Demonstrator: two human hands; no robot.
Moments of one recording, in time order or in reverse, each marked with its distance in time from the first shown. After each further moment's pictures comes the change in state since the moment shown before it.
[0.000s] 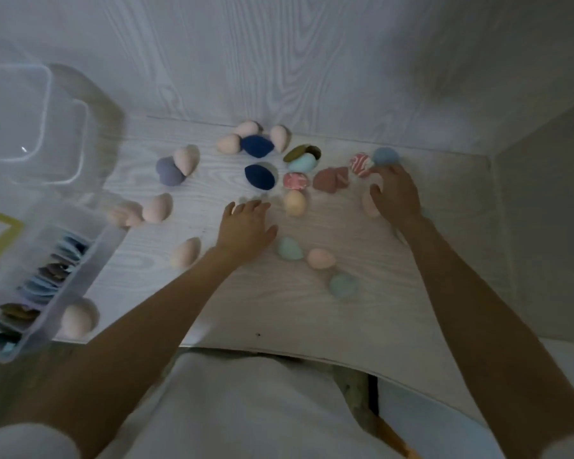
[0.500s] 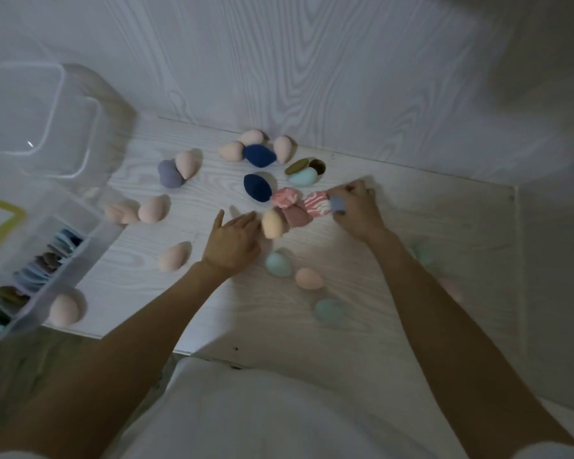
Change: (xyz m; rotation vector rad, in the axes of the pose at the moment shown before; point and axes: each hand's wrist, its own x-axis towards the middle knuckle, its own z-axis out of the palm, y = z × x) left_hand 0.000 -0.003 0.016 0.019 0.059 0.003; right_hand 0.027 -0.026 0.036 0.133 -0.317 -0.196
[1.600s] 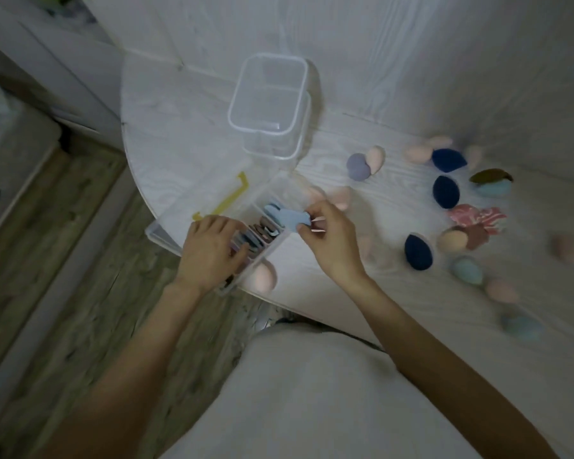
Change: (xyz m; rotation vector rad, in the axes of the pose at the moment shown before) left_hand -0.216 -0.280 -0.083 0.000 0.153 -0.249; right_hand -0.082 -0.382 0.139 0.634 0.107 -0.178
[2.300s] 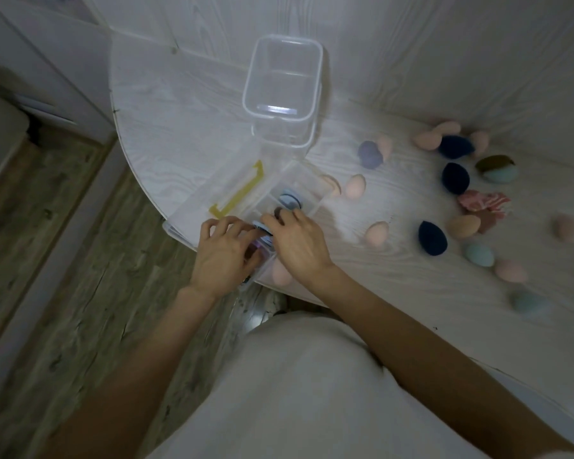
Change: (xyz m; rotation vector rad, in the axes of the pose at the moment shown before) left_hand -0.011 -0.023 0.018 0.068 0.026 0.154; right_hand -0.002 -0.002 0.091 -0.869 -0.068 -0.441
